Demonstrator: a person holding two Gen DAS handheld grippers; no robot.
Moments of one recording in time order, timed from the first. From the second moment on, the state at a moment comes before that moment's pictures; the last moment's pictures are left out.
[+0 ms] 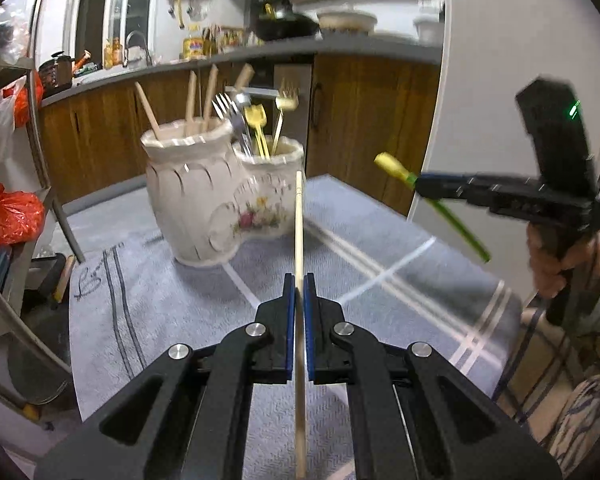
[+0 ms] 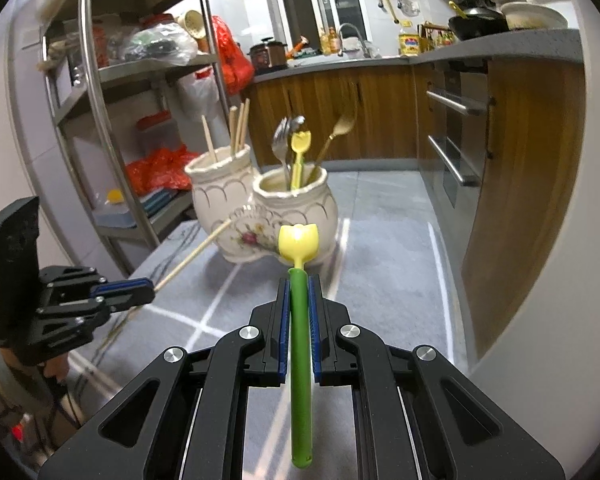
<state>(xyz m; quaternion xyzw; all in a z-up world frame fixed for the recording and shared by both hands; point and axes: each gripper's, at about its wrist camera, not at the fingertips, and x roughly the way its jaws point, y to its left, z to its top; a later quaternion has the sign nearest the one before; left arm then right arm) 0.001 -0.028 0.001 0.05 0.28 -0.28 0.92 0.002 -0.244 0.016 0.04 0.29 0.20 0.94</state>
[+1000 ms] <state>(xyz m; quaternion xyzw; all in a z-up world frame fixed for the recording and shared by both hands) 0.165 -0.003 0.069 -0.14 0.11 -0.21 0.96 0.149 -0.222 0.061 0.18 0.16 0.23 0.94</state>
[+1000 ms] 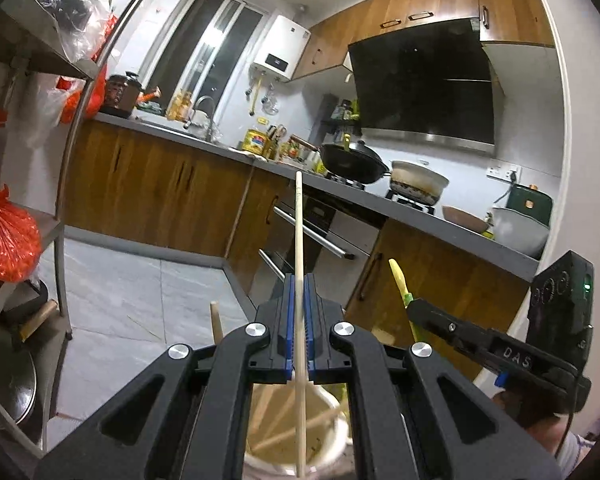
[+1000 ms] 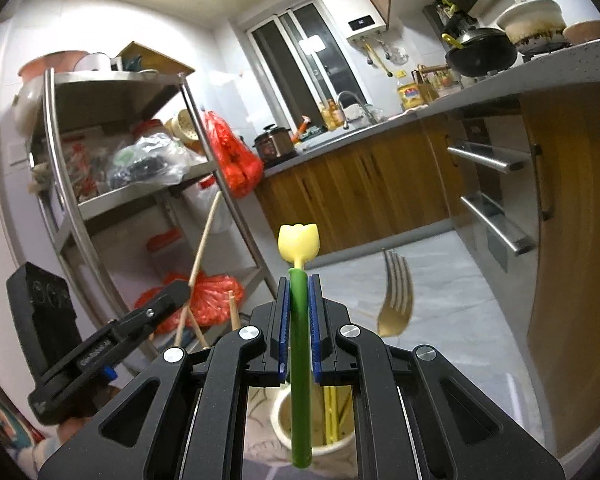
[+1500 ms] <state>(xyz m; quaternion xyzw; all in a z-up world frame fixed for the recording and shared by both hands) 0.166 -0.022 0.046 -0.08 0.09 -0.17 0.98 0.153 -0.196 0.032 0.11 0.12 0.19 0.97</state>
